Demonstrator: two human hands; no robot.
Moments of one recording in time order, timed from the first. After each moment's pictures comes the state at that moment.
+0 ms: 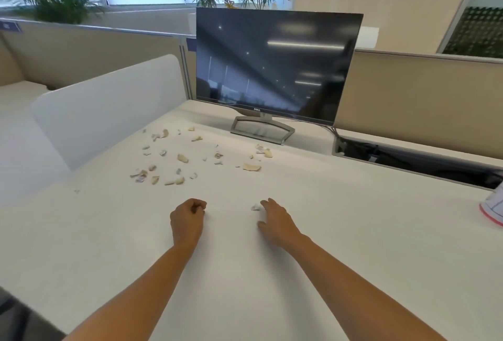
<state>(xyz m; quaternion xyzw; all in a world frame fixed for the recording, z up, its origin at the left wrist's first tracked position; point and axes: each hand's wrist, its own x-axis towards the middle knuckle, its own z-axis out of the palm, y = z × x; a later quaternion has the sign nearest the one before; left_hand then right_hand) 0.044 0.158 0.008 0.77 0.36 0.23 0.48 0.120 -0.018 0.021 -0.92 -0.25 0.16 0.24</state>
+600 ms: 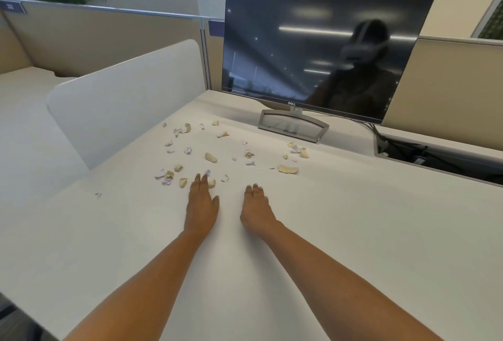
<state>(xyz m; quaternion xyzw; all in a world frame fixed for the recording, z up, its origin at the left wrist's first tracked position) 0.076 0.249 -0.003 0.91 0.26 0.13 0.31 0.130 0.134 0.008 -0.94 -0.25 0.17 0.17</state>
